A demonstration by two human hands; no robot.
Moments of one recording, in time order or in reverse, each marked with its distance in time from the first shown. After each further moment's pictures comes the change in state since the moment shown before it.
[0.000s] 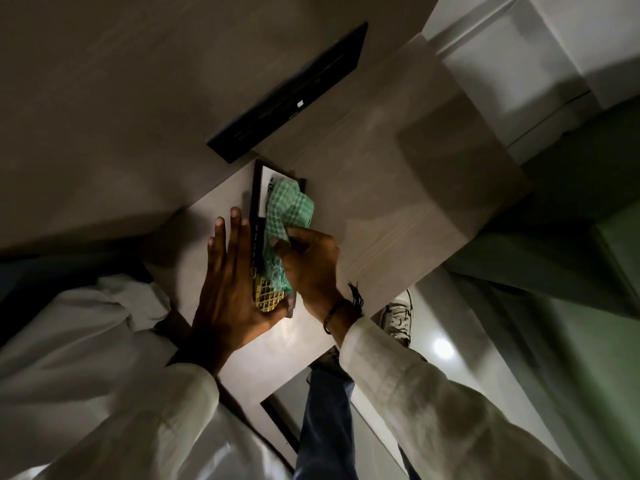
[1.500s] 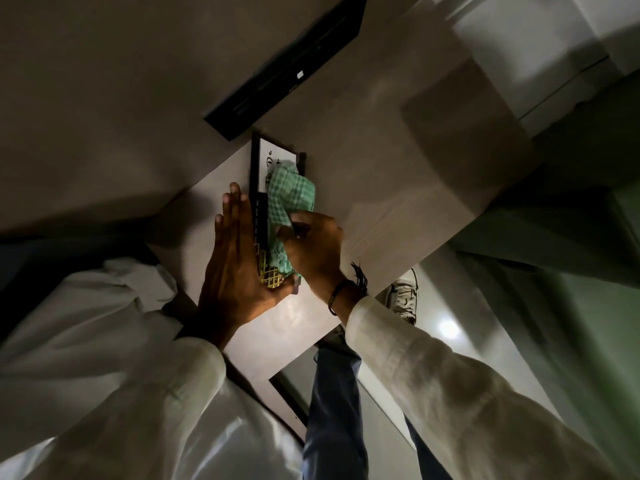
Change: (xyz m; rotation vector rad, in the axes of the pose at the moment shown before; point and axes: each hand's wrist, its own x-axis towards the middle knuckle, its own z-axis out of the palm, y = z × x) left_hand 0.001 -0.002 -0.001 -0.013 0.021 0.029; right_hand -0.006 0.002 -0.002 -0.217 0.008 -0.105
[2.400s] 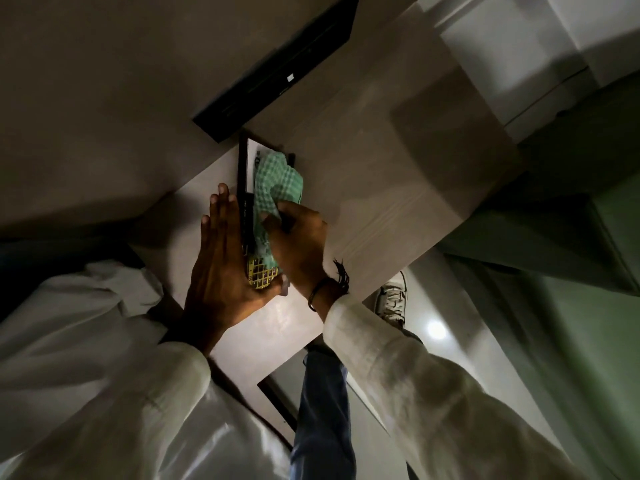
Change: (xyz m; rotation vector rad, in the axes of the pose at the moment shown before) left_hand 0.003 0.007 -0.007 -0.009 0.033 0.022; right_hand 0.008 -0.011 0.004 0.056 0.047 -0.048
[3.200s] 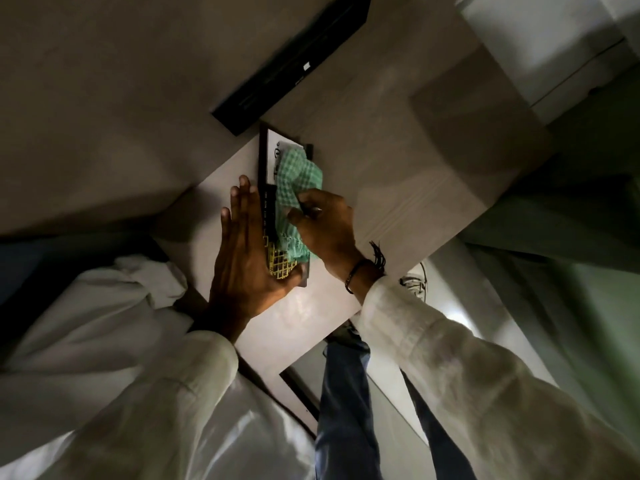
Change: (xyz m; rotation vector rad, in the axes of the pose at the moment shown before) left_hand 0.006 -0.001 -0.002 0.007 -0.039 -0.020; right_hand 0.015 0.008 -0.009 0.047 -0.098 0.030
